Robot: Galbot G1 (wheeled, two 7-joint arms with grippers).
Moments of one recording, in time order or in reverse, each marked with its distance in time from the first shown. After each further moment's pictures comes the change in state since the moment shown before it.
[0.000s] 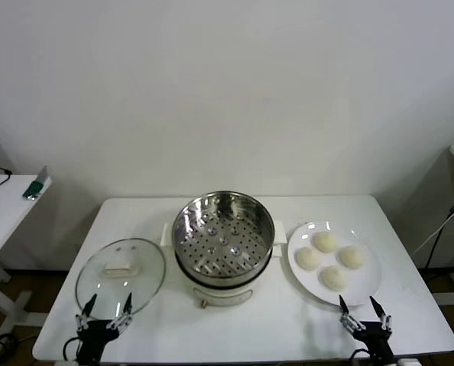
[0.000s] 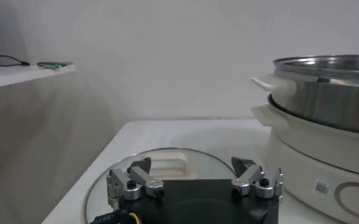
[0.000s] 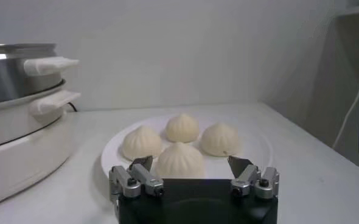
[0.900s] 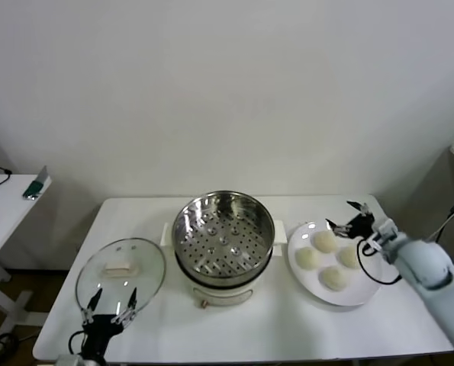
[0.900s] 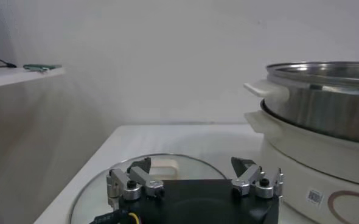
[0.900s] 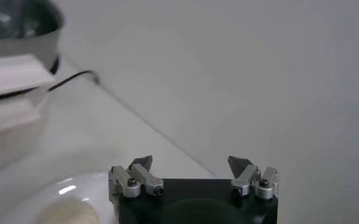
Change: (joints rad) left arm -0.039 0.022 0.013 0.019 -0.015 -0.003 0.014; right arm 1.112 -0.544 -0.663 -0.367 -0.287 -0.352 -0.642
